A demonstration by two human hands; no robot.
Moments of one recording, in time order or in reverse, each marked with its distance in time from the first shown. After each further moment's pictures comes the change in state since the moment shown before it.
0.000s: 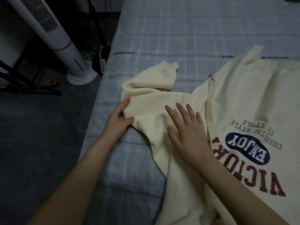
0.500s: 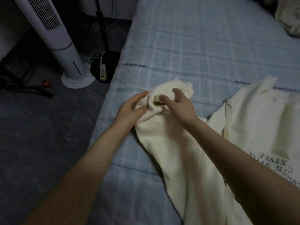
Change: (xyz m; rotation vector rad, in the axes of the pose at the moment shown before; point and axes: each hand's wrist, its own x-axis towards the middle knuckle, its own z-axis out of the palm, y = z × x) left_hand 0.083 0.034 -0.014 -0.114 -0.064 0.062; right_hand 0.176 -0.046 0.005 0.546 -0.071 0.386
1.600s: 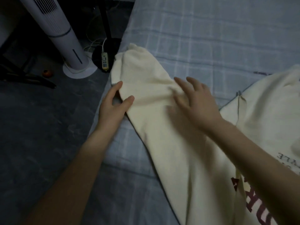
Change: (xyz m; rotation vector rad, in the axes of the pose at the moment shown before) left_hand 0.020 -0.041 -0.036 0.069 0.301 0.011; right_hand 0.029 0.039 -0.020 -0.601 0.059 -0.448
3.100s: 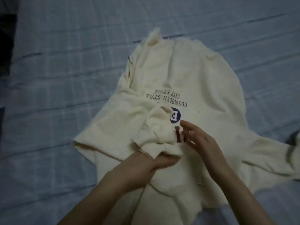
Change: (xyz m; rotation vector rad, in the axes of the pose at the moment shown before) left_hand -0.315 0.019 0.171 0.553 -1.341 0.684; right_hand -0.388 0.094 -0.091 1.080 0.316 0.681
